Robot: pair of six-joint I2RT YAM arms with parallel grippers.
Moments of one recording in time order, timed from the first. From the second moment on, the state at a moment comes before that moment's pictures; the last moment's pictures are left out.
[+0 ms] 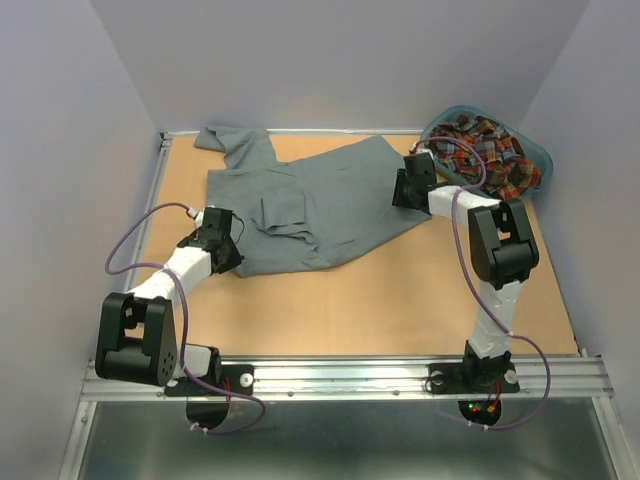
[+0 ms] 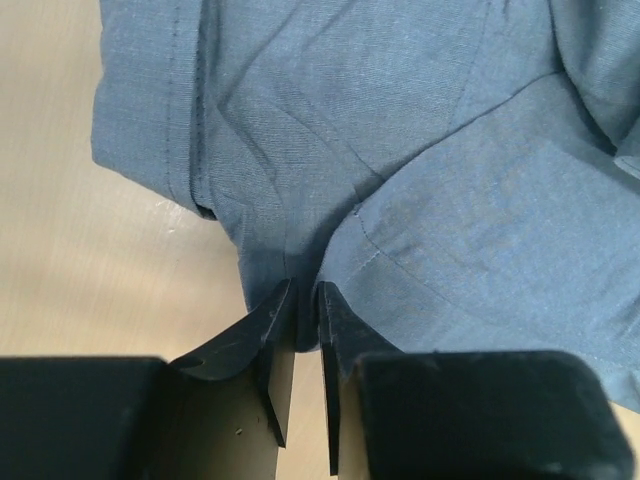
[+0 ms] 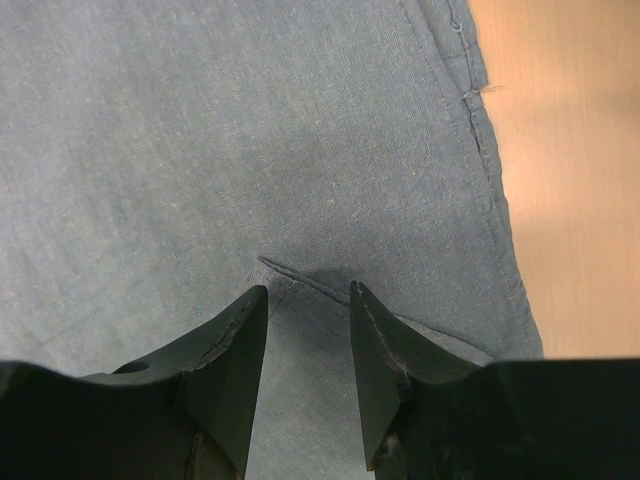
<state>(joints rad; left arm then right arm) -0.16 1.32 0.70 -0.40 -0.20 -0.58 0.25 2.00 1.33 -0.09 0.18 0.32</state>
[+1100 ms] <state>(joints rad) -0.16 1.22 0.62 -0.41 -0.22 -0.75 0.34 2.06 1.35 -0.09 0.40 0.47</state>
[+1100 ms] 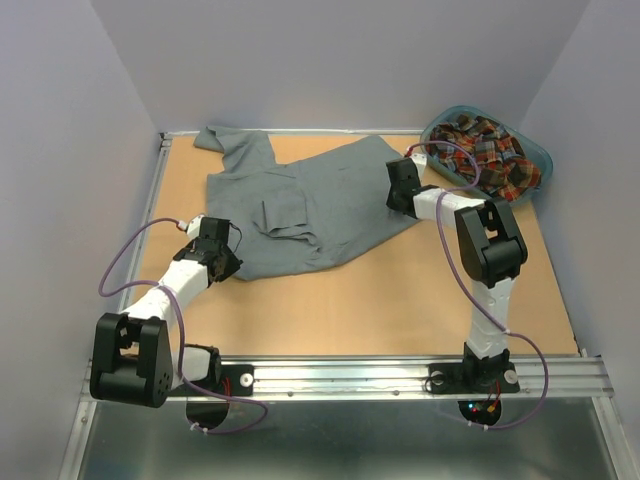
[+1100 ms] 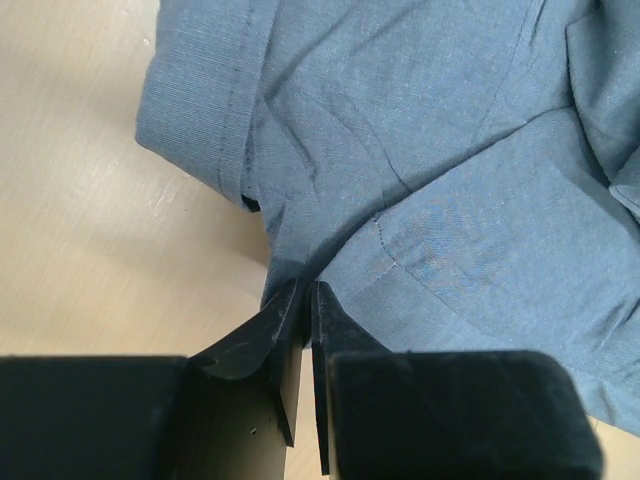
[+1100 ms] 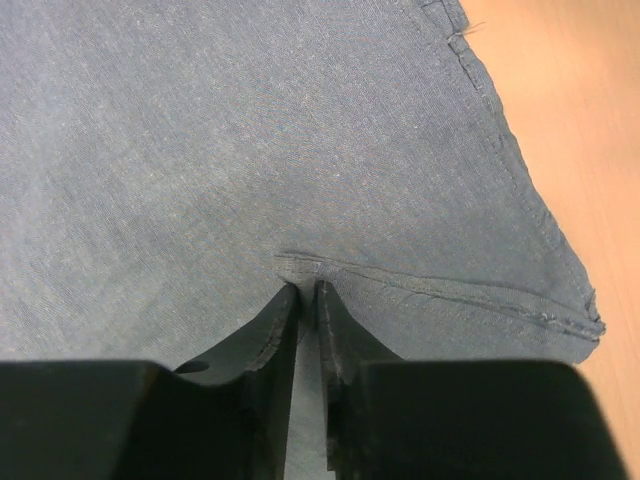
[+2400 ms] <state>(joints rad) -0.17 1.06 0.60 -0.40 -0.13 -0.71 0.24 2.04 1.40 -0.13 0.41 0.42</state>
